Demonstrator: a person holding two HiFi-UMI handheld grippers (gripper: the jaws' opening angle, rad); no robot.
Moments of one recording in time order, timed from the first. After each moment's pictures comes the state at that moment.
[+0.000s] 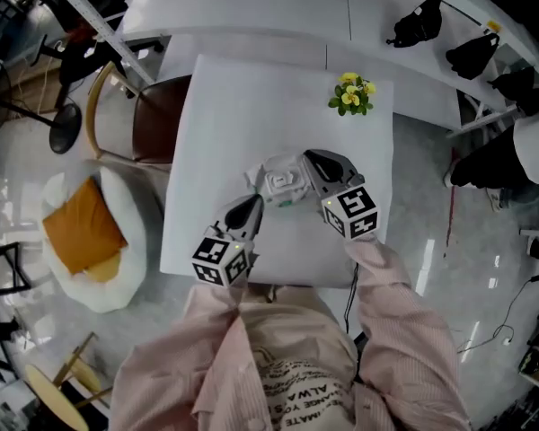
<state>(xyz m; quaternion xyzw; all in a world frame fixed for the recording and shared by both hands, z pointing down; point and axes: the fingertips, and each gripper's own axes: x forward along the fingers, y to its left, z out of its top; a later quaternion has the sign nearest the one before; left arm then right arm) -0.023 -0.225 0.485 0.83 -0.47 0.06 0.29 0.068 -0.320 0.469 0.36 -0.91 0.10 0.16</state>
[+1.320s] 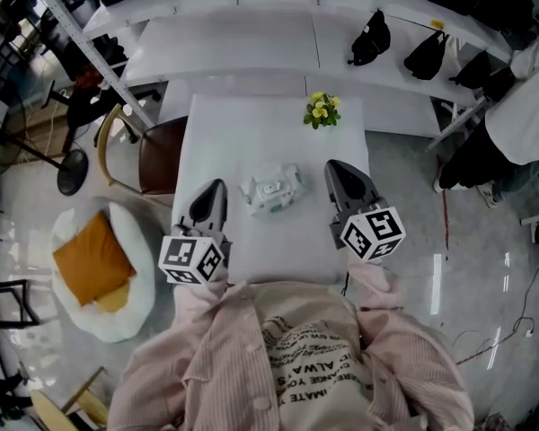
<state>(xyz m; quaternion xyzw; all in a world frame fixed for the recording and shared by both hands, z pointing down) -0.067 -0.218 0.342 0.84 -0.53 0.00 0.12 0.155 -0.247 0.329 0.48 -0.87 0.10 -0.02</state>
